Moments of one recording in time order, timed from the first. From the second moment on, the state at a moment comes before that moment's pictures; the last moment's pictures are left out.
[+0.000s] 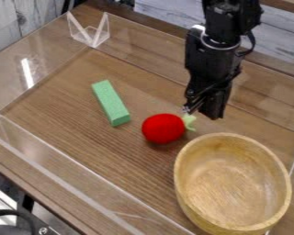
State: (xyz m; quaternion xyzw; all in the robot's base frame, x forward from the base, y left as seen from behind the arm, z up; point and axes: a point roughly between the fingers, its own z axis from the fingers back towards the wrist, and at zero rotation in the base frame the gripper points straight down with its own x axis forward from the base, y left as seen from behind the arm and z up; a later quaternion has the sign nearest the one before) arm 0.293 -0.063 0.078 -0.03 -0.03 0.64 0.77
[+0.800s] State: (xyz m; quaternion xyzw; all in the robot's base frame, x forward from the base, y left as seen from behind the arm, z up) arm 0.287 -0.009 0.094 -0.03 -0.05 0.69 0.72
